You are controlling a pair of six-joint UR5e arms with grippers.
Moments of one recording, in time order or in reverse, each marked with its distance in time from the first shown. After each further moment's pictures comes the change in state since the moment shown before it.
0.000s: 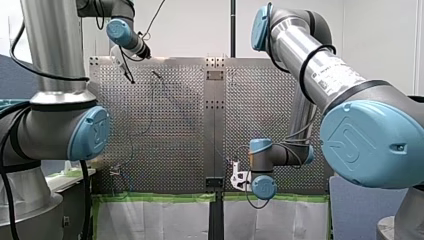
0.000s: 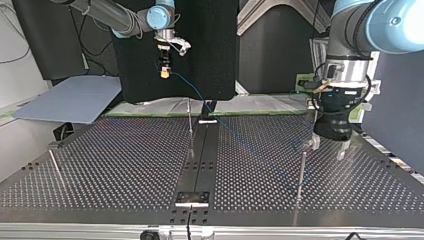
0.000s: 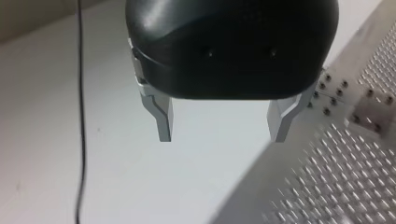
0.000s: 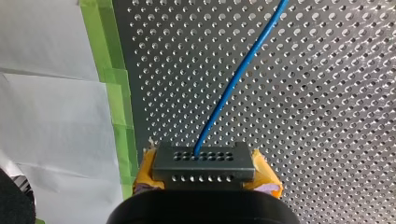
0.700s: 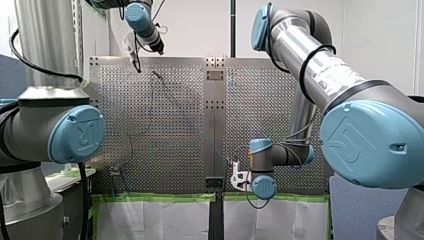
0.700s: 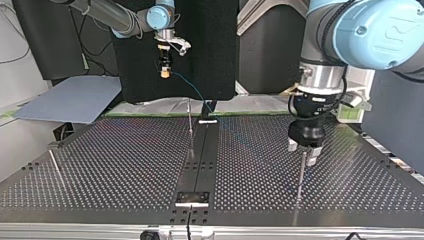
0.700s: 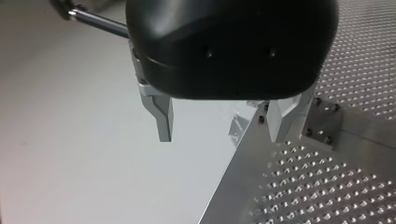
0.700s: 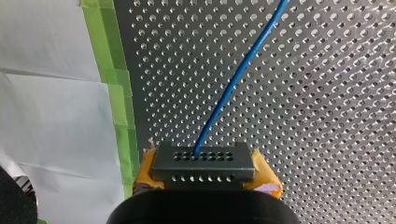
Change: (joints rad) left arm -0.202 -0.119 0.205 -0.206 -0.196 0.205; right arm 0.000 0.000 0.000 0.006 -0.004 0.003
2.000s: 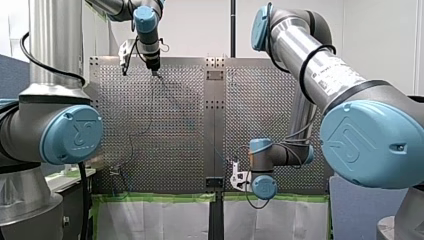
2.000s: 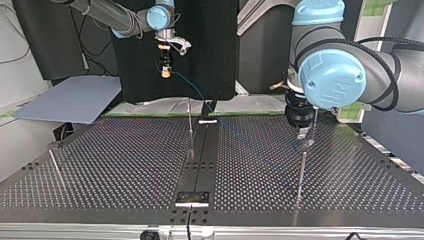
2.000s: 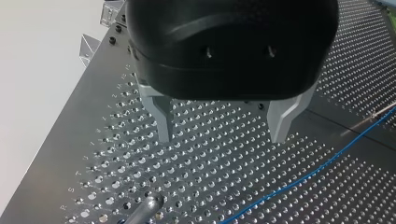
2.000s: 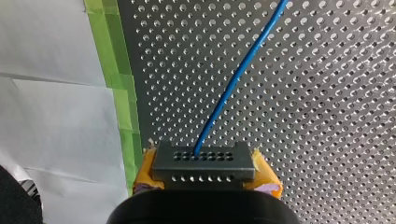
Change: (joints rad) left arm -0.036 -0.126 0.050 -0.319 -0.159 0.180; right arm 0.000 0.000 0.000 0.008 -0.014 0.012
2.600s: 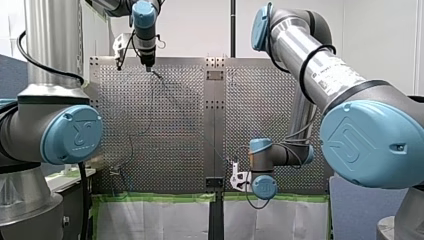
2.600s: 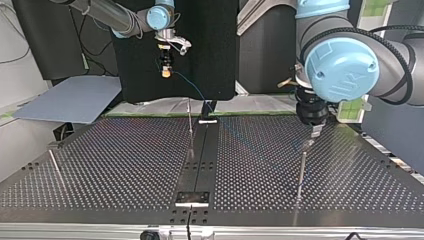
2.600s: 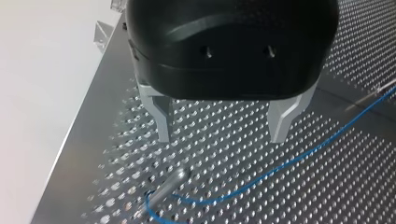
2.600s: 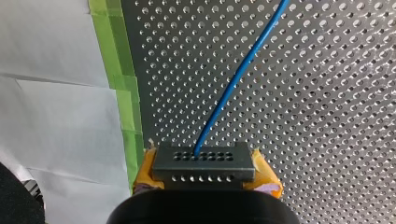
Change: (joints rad) left arm 0.001 0.034 0.000 -0.020 -0.099 0.016; right arm 0.000 0.000 0.000 0.009 -0.005 -0.001
